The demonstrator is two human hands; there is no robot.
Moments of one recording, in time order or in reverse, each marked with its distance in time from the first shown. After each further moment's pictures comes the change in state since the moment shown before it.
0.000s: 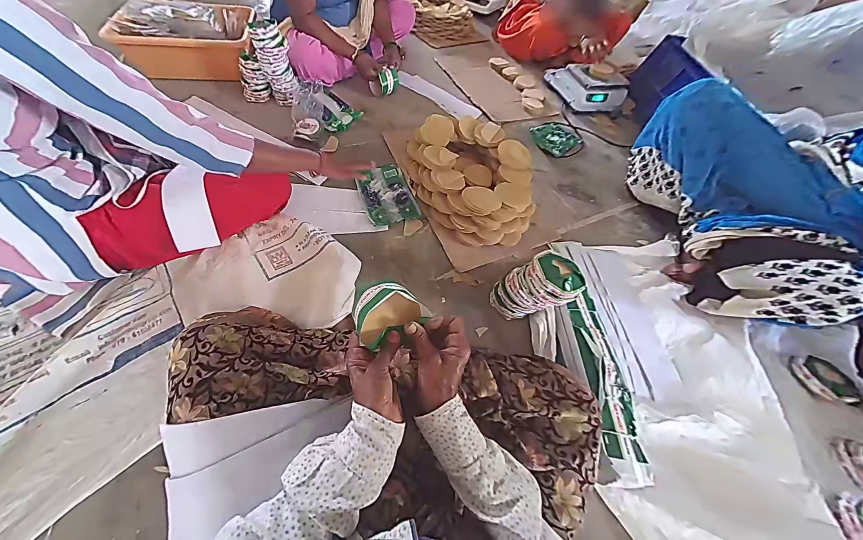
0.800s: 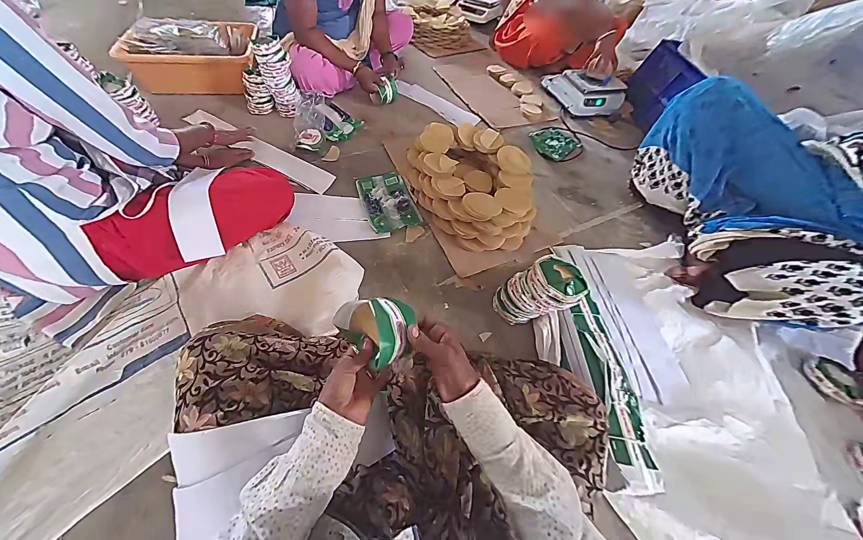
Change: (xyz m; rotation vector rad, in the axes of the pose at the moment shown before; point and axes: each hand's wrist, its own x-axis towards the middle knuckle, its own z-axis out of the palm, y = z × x) left_hand 0.025 0.048 -0.023 0.134 -0.018 -0.526; right_hand 0.027 -0.028 -0.018 0.082 -0.466 0.519
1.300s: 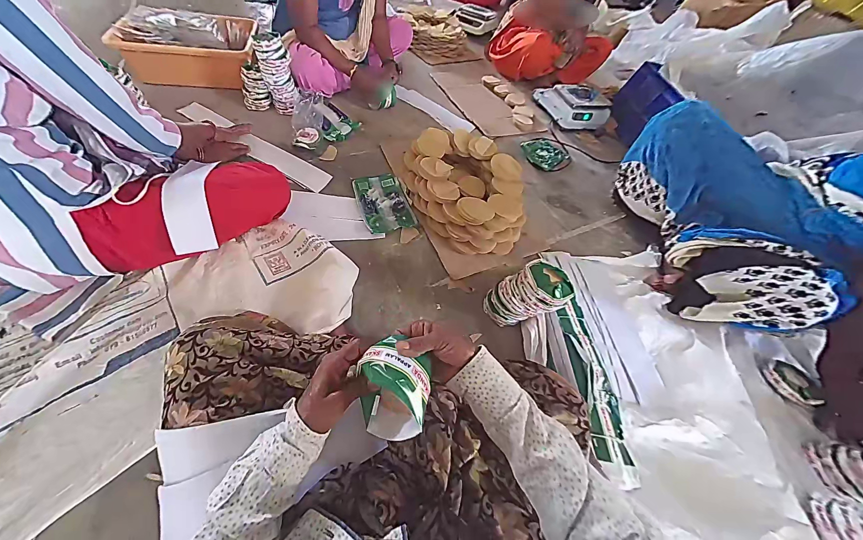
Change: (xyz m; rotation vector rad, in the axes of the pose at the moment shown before) left_hand 0.035 0.006 -0.064 0.614 -0.919 0.834; right_hand 0.020 -0.040 -0.007 0.098 -0.606 0.470
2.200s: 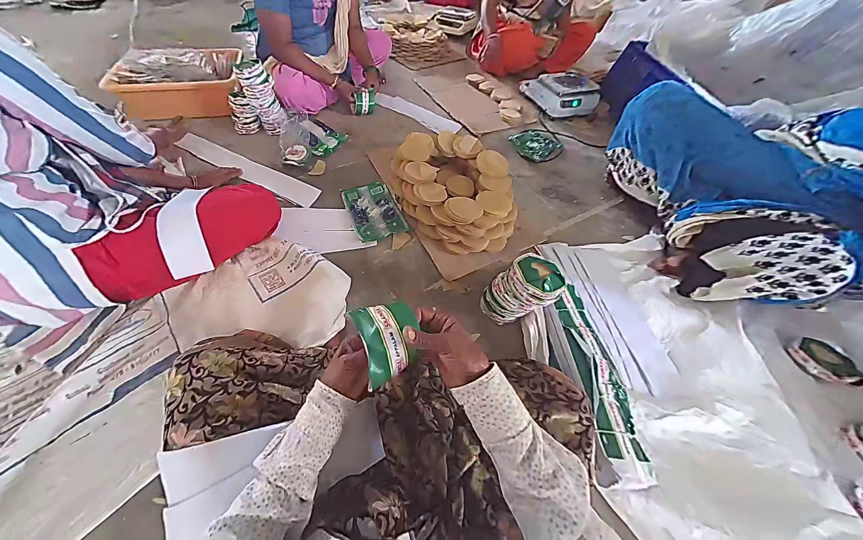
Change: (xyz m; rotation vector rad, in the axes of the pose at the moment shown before) left_hand 0.040 -0.029 0.034 -0.567 0.343 -0.315; right_hand -0.021 0.003 -0.003 -0.013 0.440 -0.427
